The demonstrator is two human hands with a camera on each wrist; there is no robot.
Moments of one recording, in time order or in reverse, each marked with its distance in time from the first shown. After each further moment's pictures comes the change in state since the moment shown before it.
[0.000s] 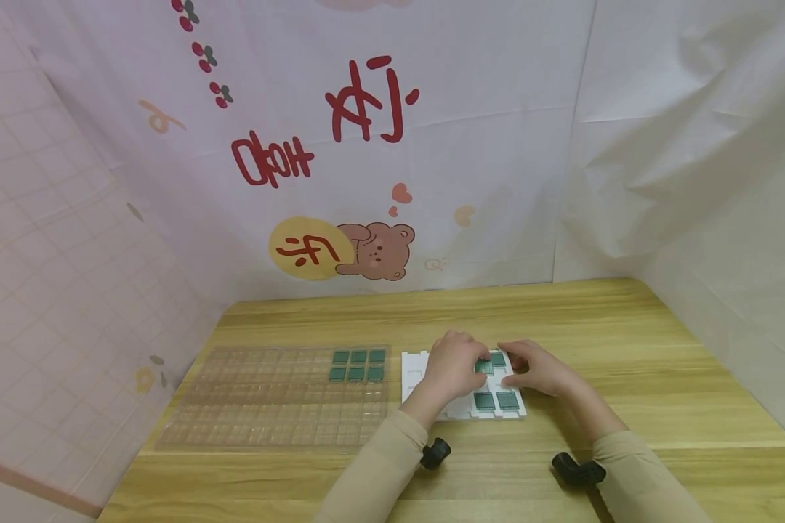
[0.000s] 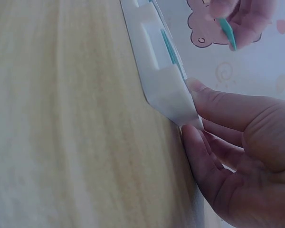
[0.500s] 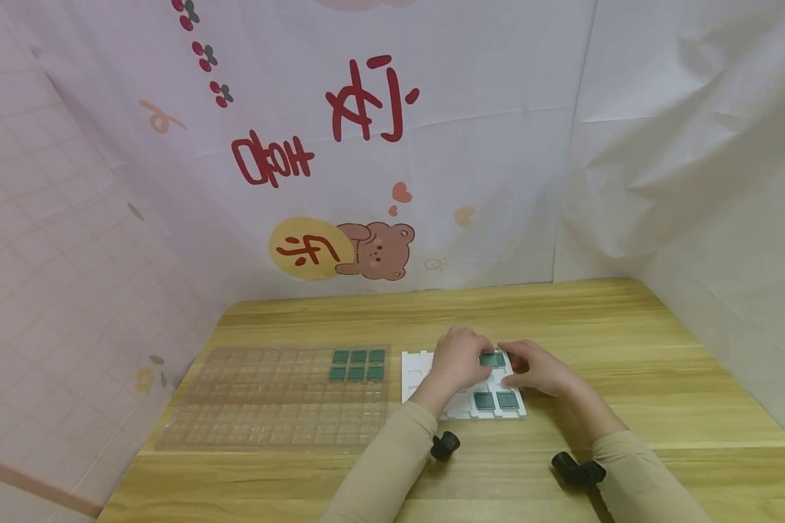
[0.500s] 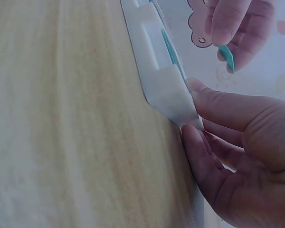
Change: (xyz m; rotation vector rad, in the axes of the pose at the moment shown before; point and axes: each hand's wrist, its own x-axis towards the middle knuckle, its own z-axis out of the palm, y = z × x) left_hand 0.016 0.001 0.010 -0.053 -0.011 -0.059; right_hand 0.000 0.000 0.001 0.003 0.002 0.007
